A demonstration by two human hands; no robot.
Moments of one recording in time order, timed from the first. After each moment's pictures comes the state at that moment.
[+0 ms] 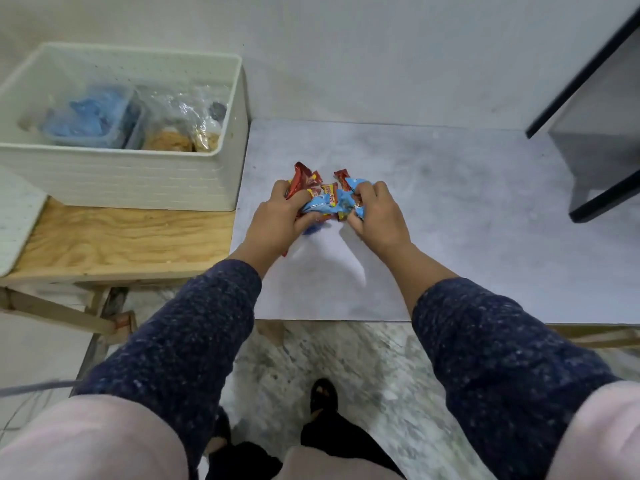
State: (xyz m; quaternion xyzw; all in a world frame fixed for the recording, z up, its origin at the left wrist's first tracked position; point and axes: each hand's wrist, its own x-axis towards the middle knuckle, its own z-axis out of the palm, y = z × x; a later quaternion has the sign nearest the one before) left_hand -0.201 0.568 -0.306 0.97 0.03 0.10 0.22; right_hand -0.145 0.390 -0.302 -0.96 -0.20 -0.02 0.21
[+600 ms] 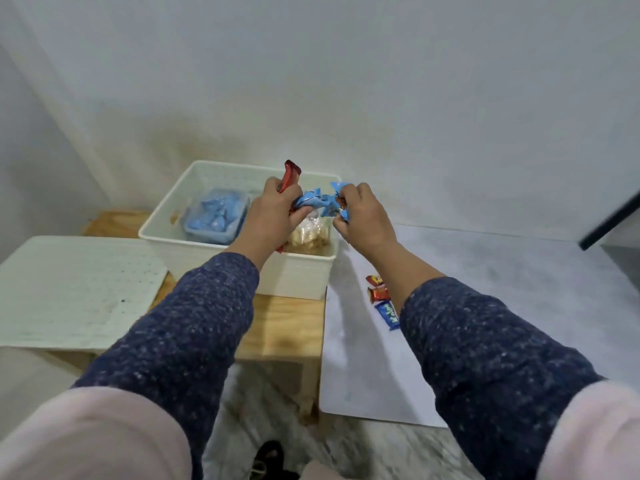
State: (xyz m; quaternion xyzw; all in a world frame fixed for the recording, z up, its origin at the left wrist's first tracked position) left_hand -0.180 0.782 -0.178 0.96 0.07 0.21 0.19; right_hand -0.121 0.618 -0.175 -0.92 -0.30 -0.11 0.24
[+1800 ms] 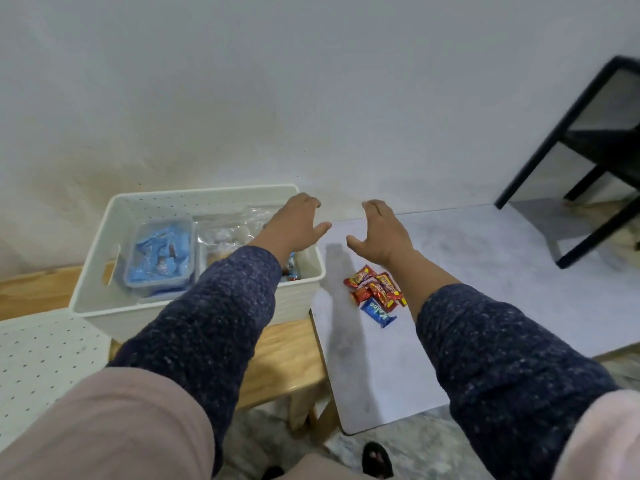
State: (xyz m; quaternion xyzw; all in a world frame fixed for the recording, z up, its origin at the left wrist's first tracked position) left_hand -0.087 0.763 -0.188 0.97 -0.13 0.01 0.21; right_hand -0.098 0.582 -0.192 -0.99 -0.08 -0.02 0.13
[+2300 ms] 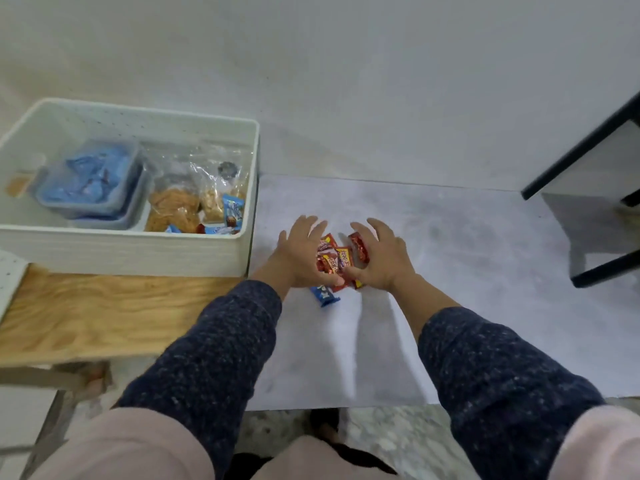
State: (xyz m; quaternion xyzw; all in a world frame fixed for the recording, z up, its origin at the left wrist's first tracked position) left_hand -0.110 0.618 -0.319 0.98 -0.04 -0.10 0.19; right_hand -0.068 0.433 -0.309 -0.97 -0.19 0.12 0.10
